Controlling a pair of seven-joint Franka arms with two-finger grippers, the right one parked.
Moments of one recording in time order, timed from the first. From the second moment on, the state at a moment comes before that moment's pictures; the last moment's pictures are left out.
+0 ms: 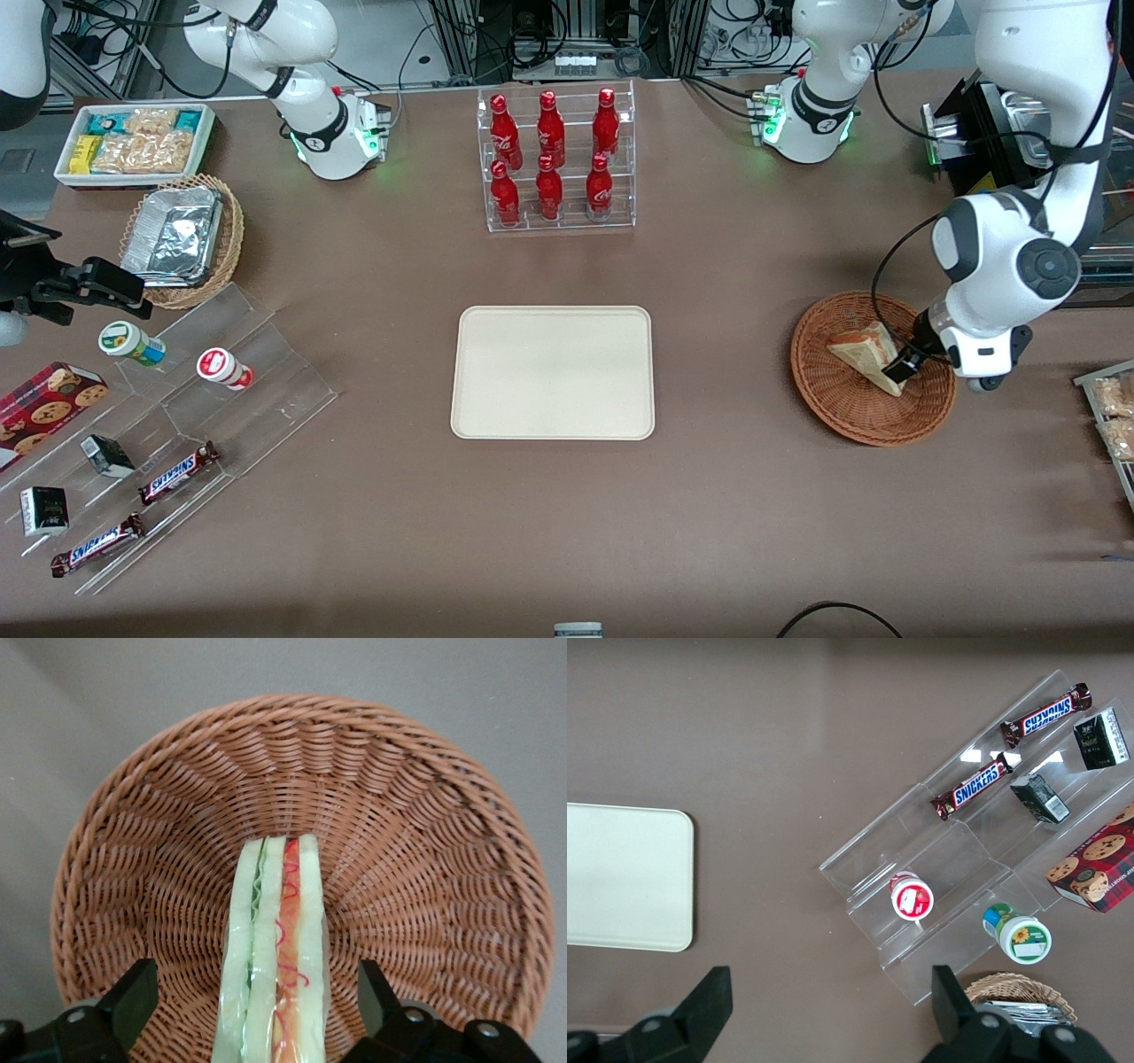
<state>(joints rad) -0.02 0.27 0.08 -2.19 0.01 2.42 -0.79</state>
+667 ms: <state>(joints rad) -0.02 0.33 0.07 -2.20 0.01 2.44 -0.91</state>
